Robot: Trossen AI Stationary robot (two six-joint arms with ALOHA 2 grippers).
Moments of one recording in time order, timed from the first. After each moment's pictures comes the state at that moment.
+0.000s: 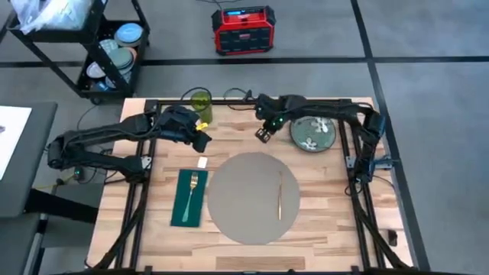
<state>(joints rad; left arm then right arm) 0.31 1.05 0.93 -0.61 0.04 -0.68 -0.43 1.88 1.47 -0.81 0.08 0.23</state>
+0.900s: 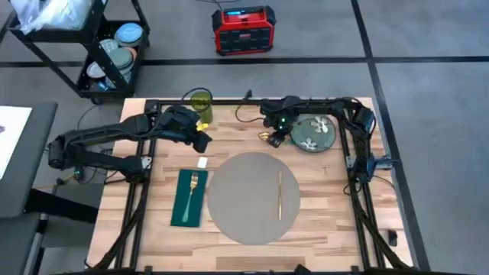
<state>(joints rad) 0.31 1.05 0.93 -0.61 0.04 -0.65 -0.54 2.02 1.35 -0.89 -0.04 0.07</state>
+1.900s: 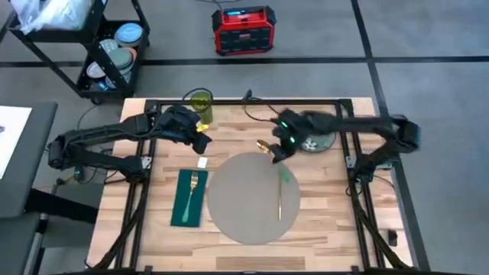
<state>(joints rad) 0.31 1.05 0.93 -0.61 0.06 -0.61 -0.27 1.38 0.84 -0.28 -0.55 1.03</state>
